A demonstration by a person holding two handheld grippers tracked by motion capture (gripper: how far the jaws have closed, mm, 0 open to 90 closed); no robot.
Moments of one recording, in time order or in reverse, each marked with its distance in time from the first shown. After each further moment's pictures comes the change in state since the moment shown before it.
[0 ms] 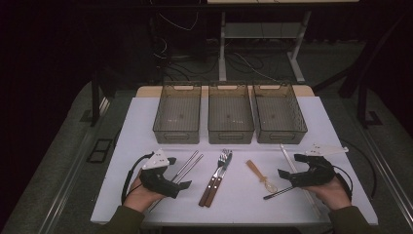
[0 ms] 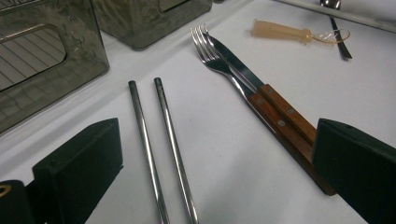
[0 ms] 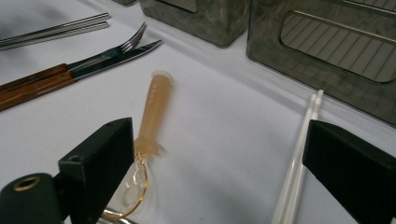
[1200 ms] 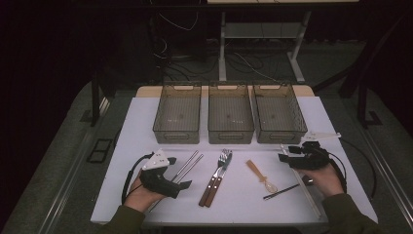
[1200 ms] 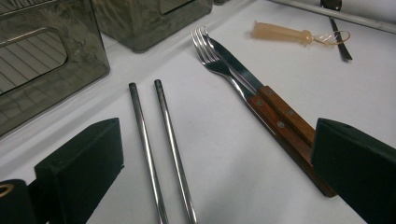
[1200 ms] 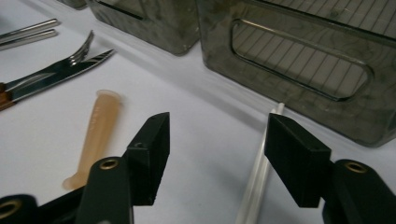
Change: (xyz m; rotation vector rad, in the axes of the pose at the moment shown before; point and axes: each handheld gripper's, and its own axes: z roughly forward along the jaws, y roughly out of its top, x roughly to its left) left arm -0.002 0.001 0.000 -0.008 0.007 0.004; right arm -0.031 0.019 0.024 0.045 -0.065 0.048
